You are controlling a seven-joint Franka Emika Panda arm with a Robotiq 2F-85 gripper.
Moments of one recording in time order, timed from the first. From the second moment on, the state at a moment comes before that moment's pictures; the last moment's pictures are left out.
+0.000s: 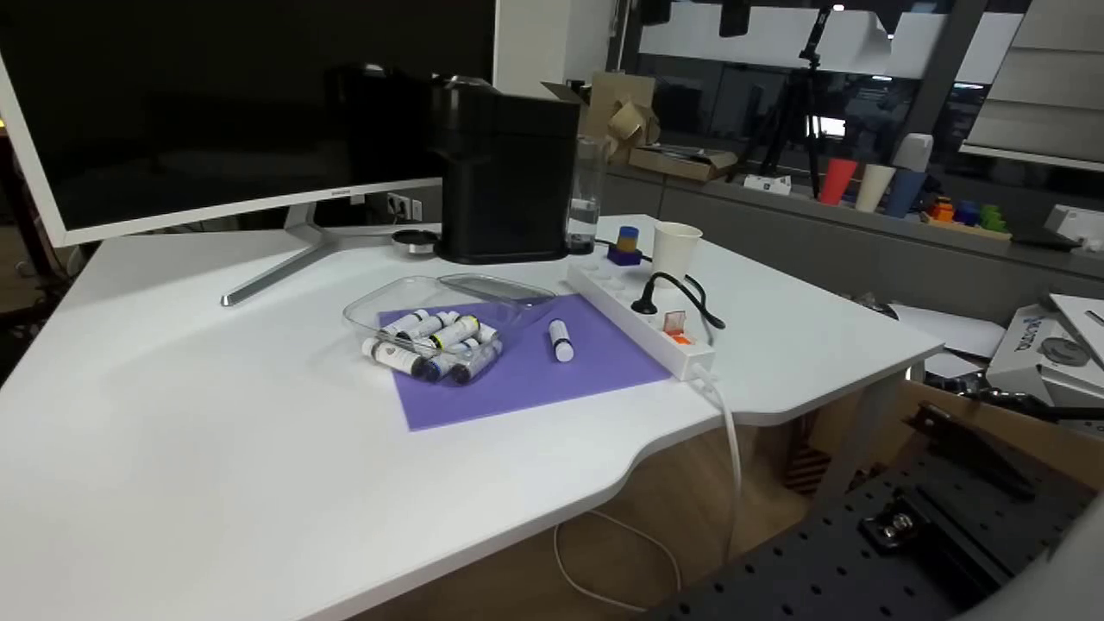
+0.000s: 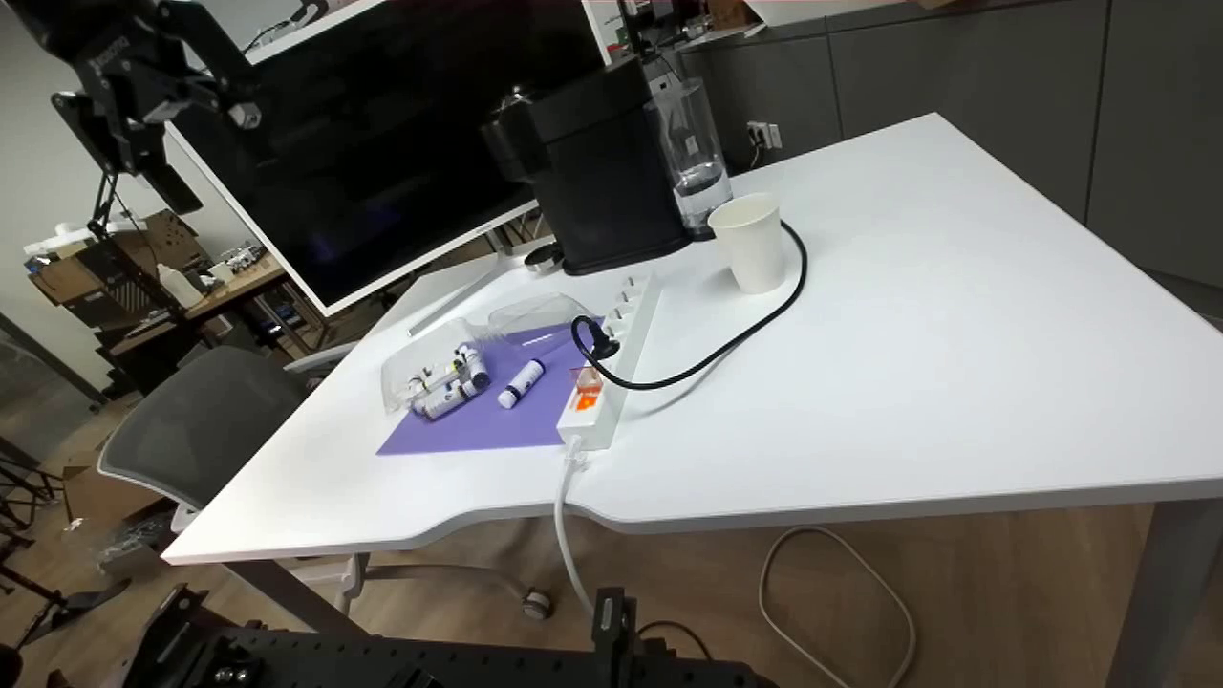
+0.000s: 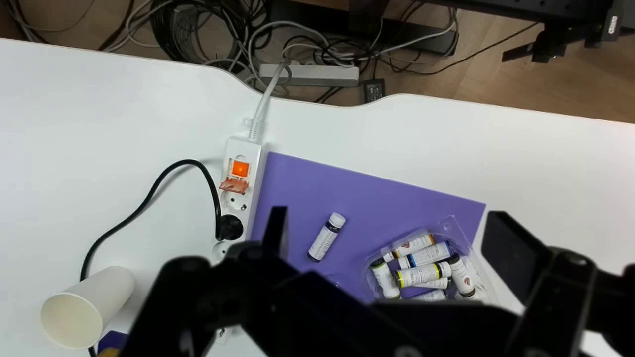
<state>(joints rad) 0.01 -0.56 0.01 -2.52 -0.08 1.88 -0.12</state>
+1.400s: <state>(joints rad) 0.29 -0.15 -0.51 -2.40 0.83 2.39 -0.72</state>
